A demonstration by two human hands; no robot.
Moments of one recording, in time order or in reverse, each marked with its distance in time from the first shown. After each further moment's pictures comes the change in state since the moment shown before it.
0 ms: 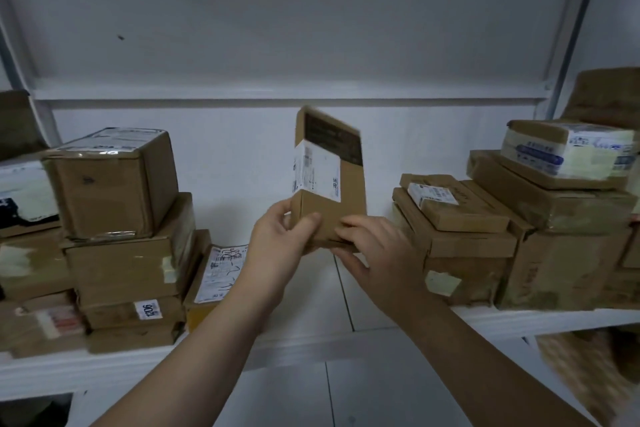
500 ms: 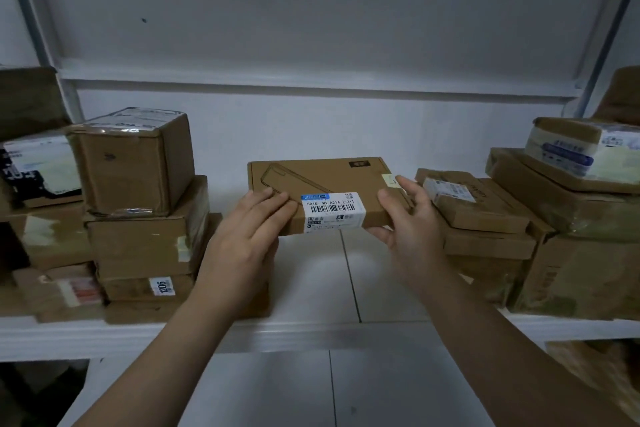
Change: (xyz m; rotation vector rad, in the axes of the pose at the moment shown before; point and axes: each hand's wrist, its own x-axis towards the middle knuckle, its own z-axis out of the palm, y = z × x) left_hand 0.006 -0.039 -0.074 1.101 0.034 1.042; right_hand 0.036 -0.001 -0.014 1.160 0.176 1.191
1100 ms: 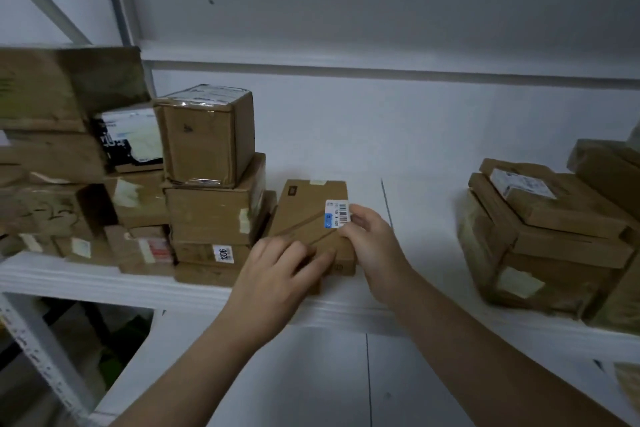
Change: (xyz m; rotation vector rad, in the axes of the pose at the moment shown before) left_hand -0.066 0.010 -0.021 0.235 -0.091 0.079; right_hand -0.027 0.078 0.075 -0.296 -0.268 0.182
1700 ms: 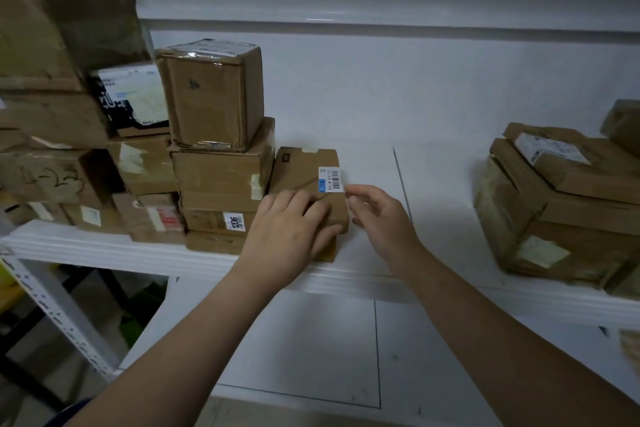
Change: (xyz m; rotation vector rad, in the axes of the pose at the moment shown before) left_hand 0.007 -0.013 0.017 0.040 -0.276 -0.253; right_hand 0.006 0.031 -0.004 -0.244 -0.081 -0.190
